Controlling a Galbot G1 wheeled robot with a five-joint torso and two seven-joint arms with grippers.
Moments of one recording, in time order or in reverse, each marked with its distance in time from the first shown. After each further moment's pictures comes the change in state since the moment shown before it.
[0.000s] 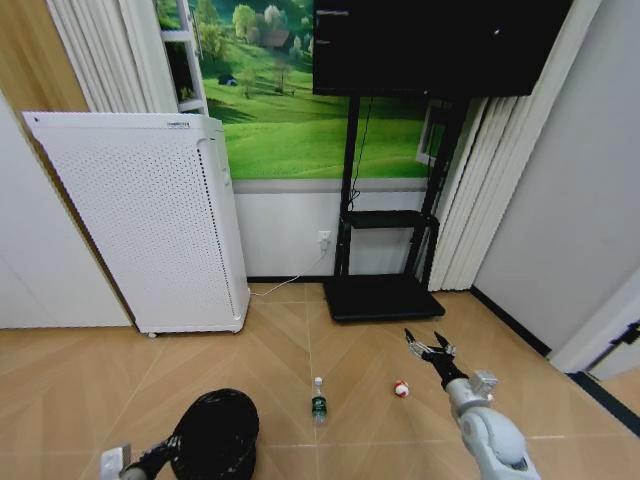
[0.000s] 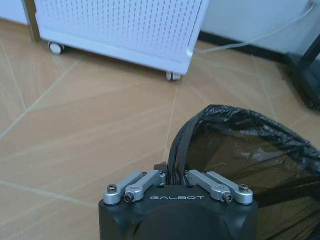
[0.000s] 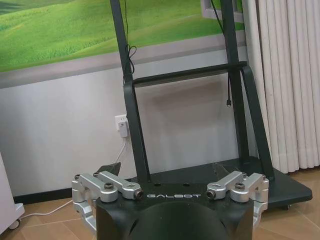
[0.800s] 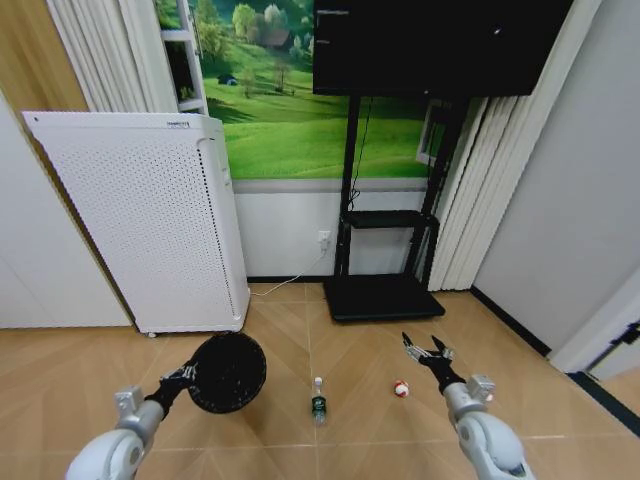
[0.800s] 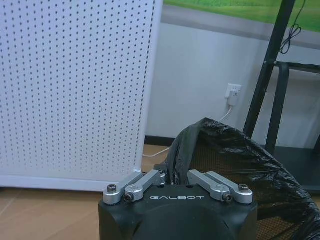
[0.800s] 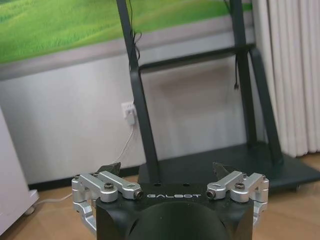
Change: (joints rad) left arm -0.240 0.116 0.063 0.019 0.015 -0.233 0.127; right arm -0.023 0.020 -0.031 0.006 0.002 -0.037 -0.002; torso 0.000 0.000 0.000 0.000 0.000
